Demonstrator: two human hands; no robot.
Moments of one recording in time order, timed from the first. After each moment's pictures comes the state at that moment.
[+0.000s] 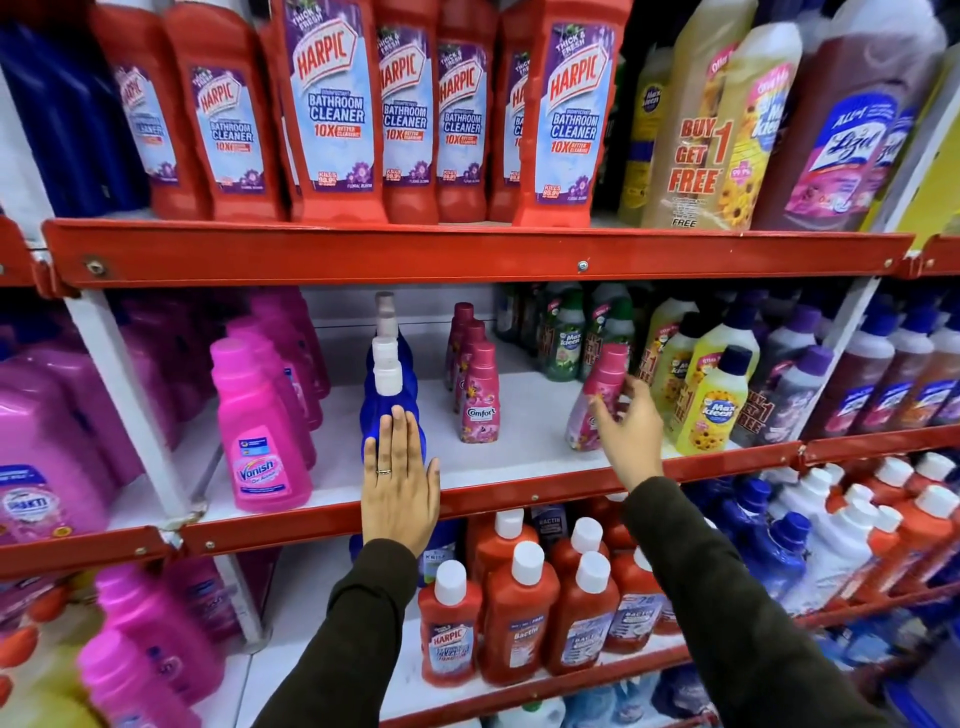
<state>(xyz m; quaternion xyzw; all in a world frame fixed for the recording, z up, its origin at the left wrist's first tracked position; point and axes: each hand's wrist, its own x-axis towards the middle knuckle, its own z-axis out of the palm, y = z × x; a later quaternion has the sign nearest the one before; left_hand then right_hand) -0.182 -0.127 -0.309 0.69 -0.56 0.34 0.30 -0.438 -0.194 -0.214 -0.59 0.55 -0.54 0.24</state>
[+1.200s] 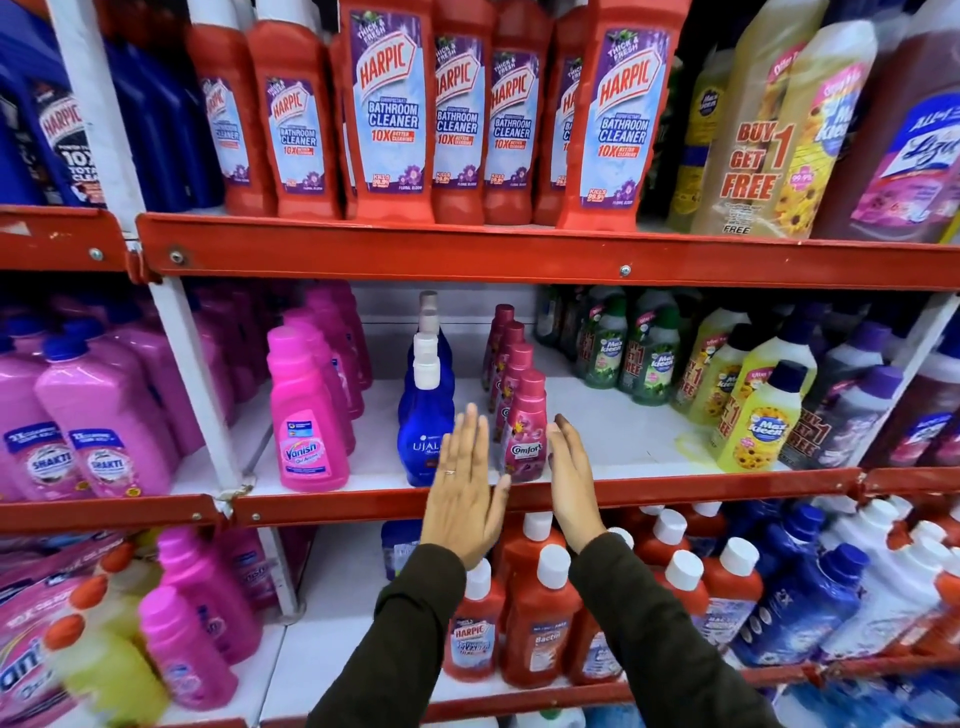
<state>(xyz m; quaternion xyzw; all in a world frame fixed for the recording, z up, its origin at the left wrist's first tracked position) -0.220 -0.105 -0.296 0.64 -0.66 0.15 0.36 -0.351 -0.151 -0.257 -0.55 0.42 -0.52 0.50</state>
